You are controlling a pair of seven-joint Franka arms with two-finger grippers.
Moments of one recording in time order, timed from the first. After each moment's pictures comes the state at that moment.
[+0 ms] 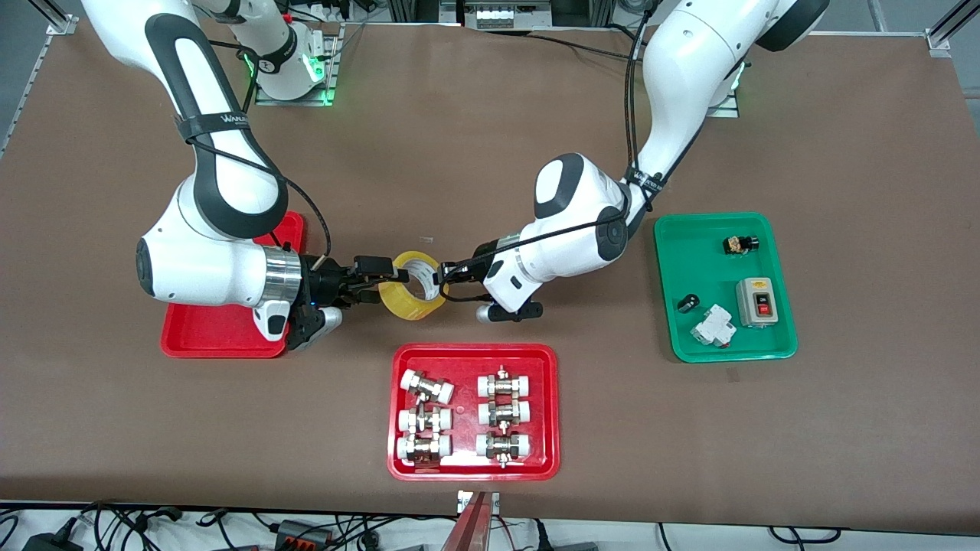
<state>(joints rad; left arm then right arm) -0.44 0.79 -0.30 -1.31 -0.70 2.41 -0.40 0.26 0.54 0.05 -1.53 0.85 1.99 -0.37</state>
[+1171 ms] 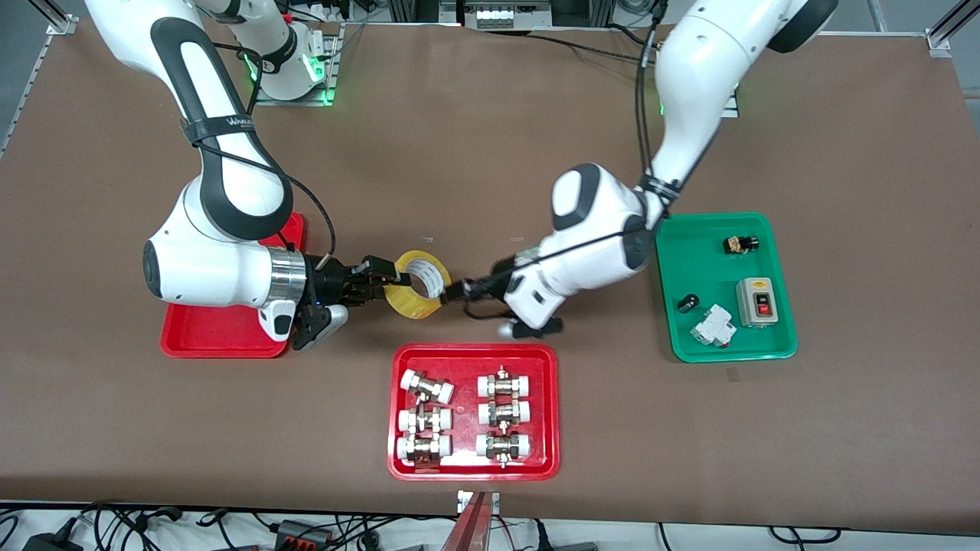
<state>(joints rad) -0.37 0.78 -0.28 -1.29 -0.66 2.42 -0.36 0.26 0.54 0.05 -1.53 0.85 1.99 -0.41</state>
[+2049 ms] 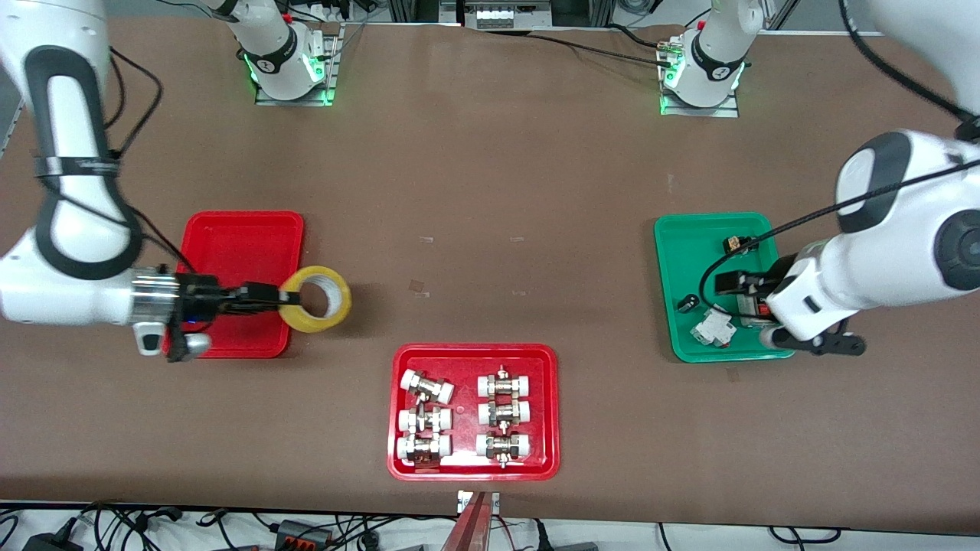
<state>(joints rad) 0.08 0.46 -0.27 -1.29 0.03 1.54 -0.11 -0.08 0.56 0.01 -1.53 0.81 1.73 -0.41</state>
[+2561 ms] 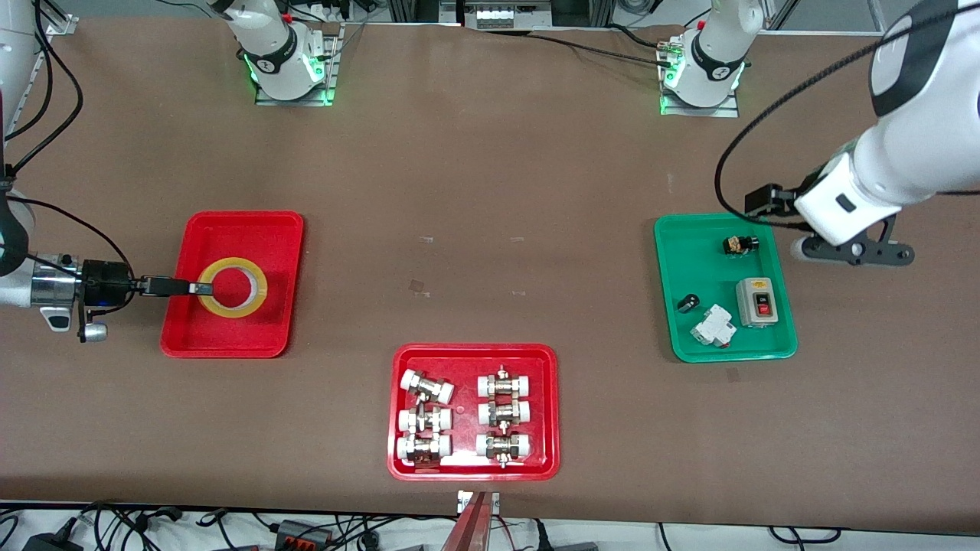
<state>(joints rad) 0.09 0.14 -0.28 -1.54 0.04 1.49 -0.11 -0.34 0.63 0.01 -1.57 0.76 1.63 -0.42</state>
